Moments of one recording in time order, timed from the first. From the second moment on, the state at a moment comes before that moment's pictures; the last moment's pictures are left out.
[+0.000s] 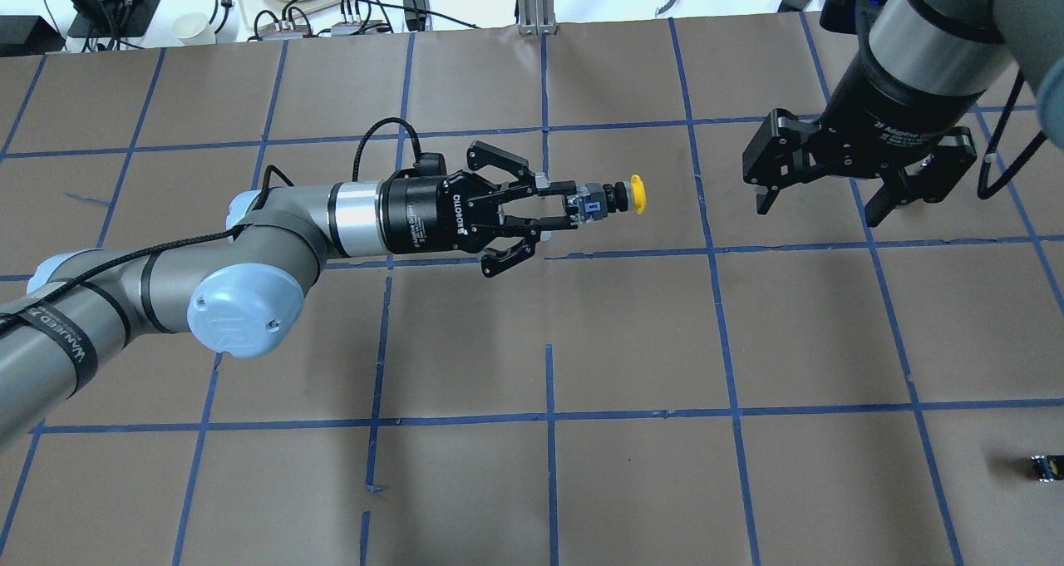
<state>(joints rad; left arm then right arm) -1.59 -1.73 -2.10 -1.38 -0.07 -0.24 1.55 -1.72 1.64 -1.45 -1.54 0.15</state>
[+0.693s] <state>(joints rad) -1.64 -1.74 -2.09 -1.38 -0.14 -0.30 1.53 -1.71 1.60 -1.46 -1.34 0.31</state>
